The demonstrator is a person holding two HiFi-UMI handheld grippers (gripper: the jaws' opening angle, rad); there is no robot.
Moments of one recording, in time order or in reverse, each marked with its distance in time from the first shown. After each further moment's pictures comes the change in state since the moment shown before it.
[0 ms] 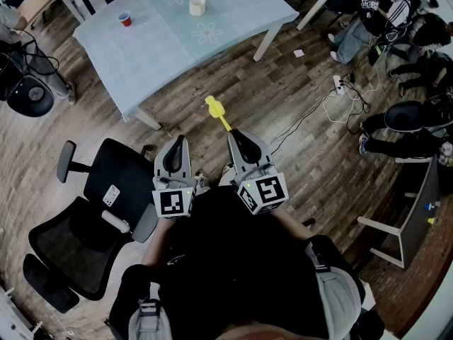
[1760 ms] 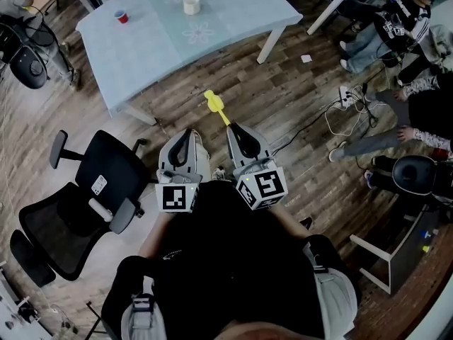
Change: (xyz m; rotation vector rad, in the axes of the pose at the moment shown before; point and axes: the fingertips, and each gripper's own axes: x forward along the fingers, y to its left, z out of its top) left arm 0.085 -0.111 0.009 0.035 -0.025 0.040; right arm -0.011 -0.122 0.012 0.039 -0.006 0.110
